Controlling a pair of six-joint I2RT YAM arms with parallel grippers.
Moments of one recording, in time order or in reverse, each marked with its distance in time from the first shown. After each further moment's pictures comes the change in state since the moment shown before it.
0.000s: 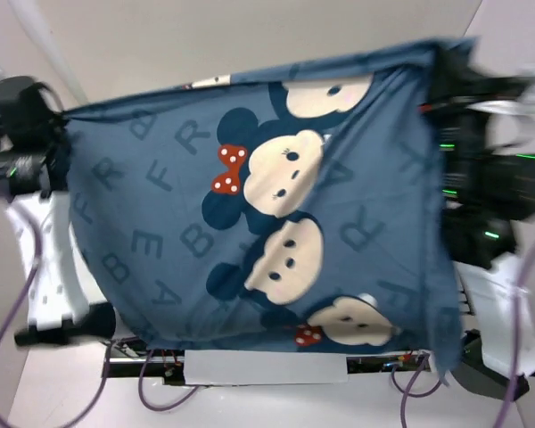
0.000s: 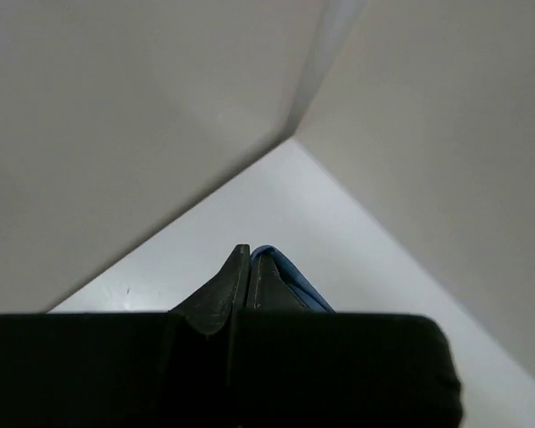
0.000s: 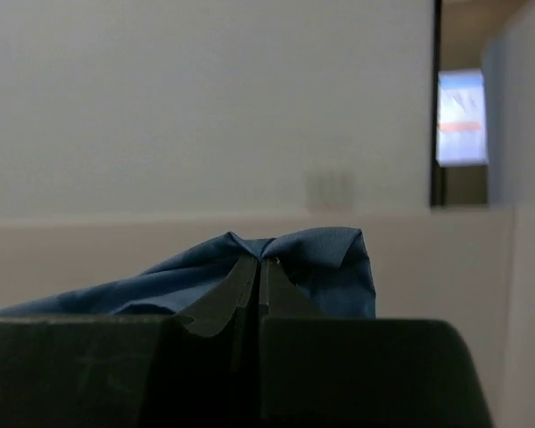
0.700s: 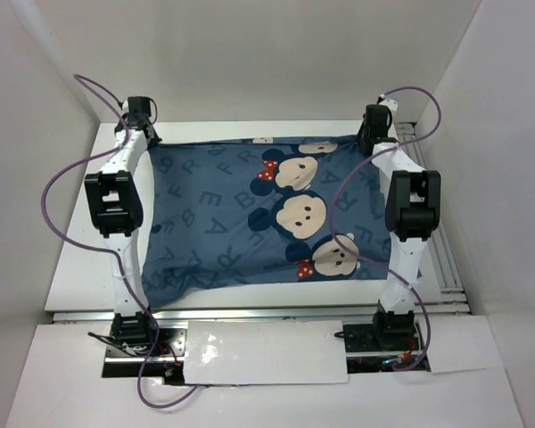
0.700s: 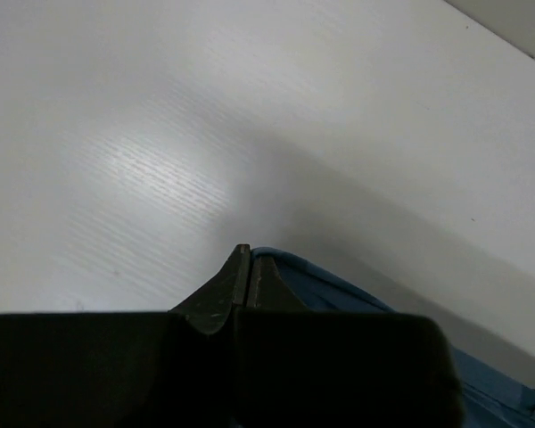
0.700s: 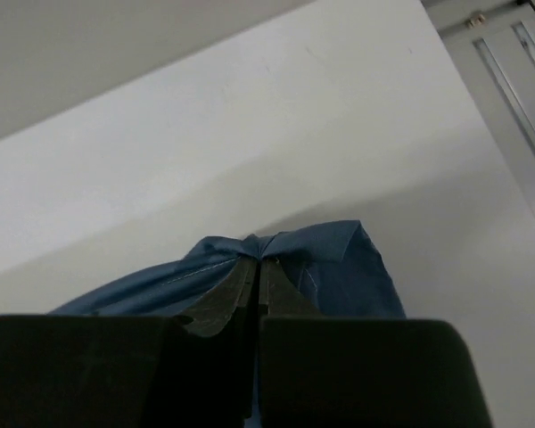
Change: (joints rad) left arm -0.097 1.037 0.146 0.310 0.235 0.078; right arm -0.444 1.076 -0.182 -0.038 0.032 0.420
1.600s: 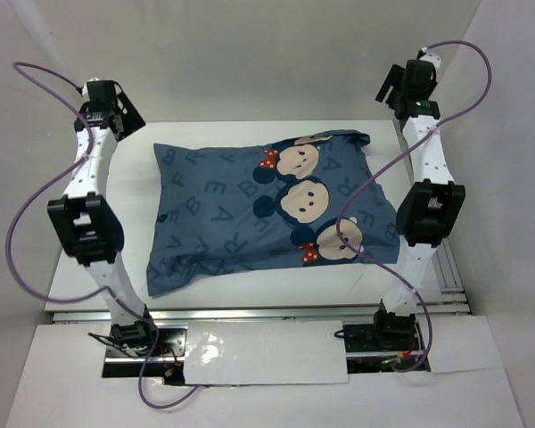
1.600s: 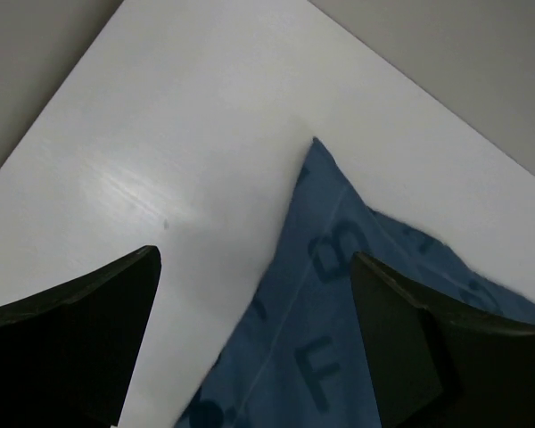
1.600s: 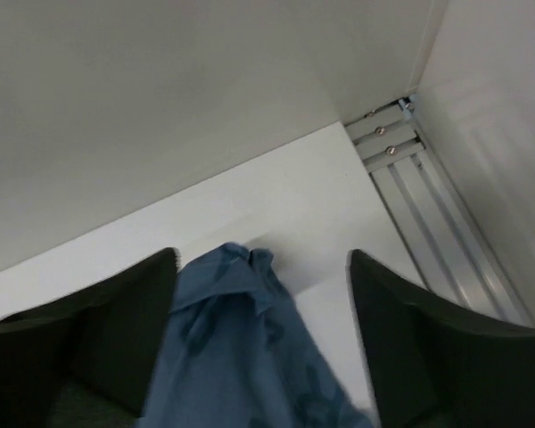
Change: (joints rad) left arm 0.071 -0.329 -0.156 -0.094 0.076 -0.055; right arm -0.103 -0.009 0.488 -0.361 -0.077 -0.010
